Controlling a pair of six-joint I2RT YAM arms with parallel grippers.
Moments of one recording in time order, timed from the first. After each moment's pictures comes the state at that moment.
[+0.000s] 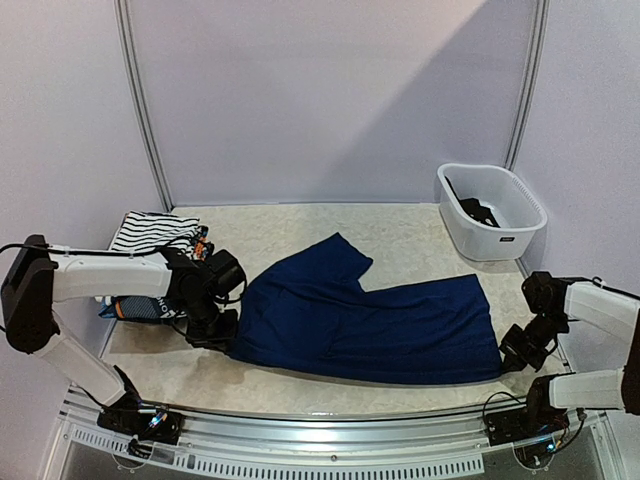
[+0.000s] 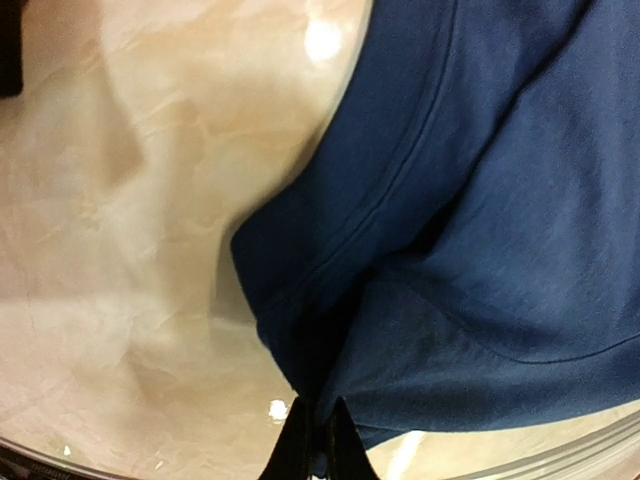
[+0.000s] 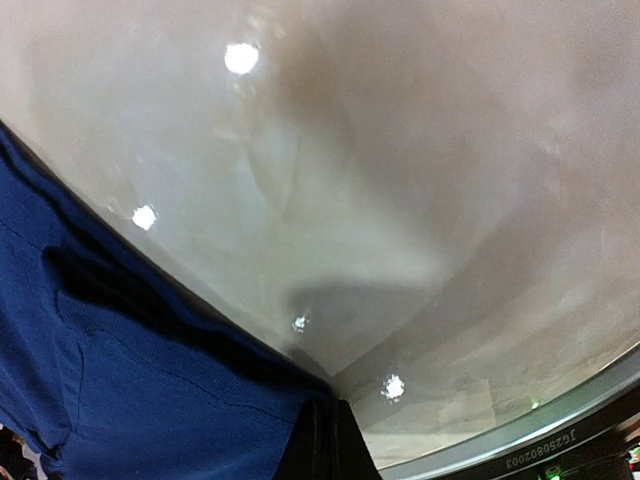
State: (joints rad) left arm -0.73 1.49 0.86 -0.83 0.02 -0.86; right arm -0.04 1.12 0.50 -0.97 -0.18 0.82
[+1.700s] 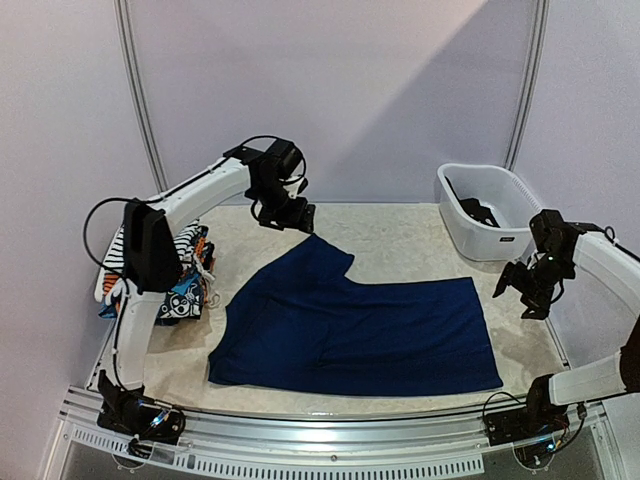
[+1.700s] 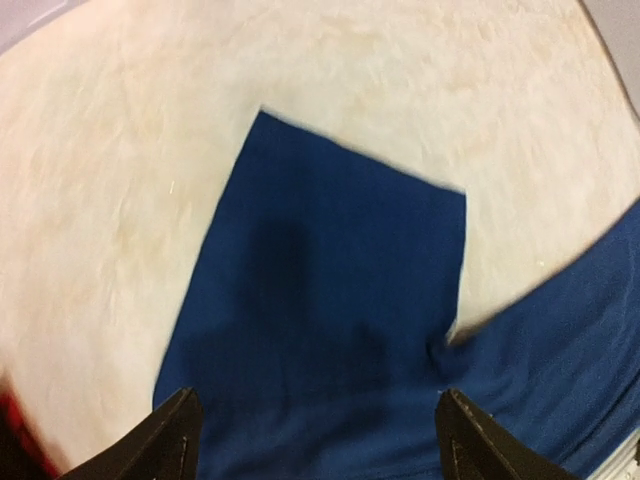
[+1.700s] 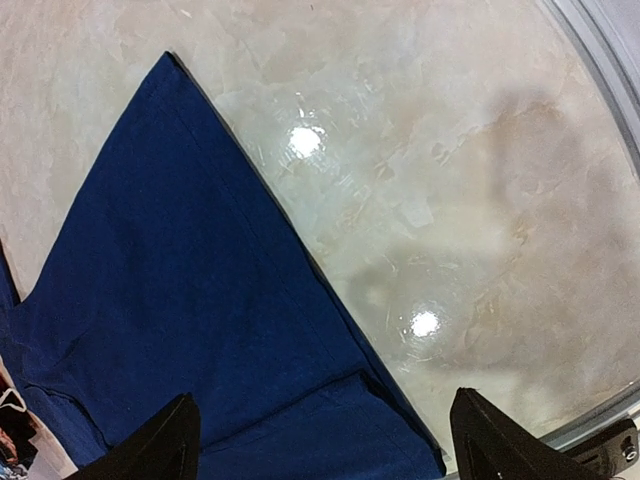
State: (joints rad) left arm -0.58 2.35 2.32 -1.09 0.04 -0.27; right arm -0.03 1.23 0.91 -1.00 -0.12 0.65
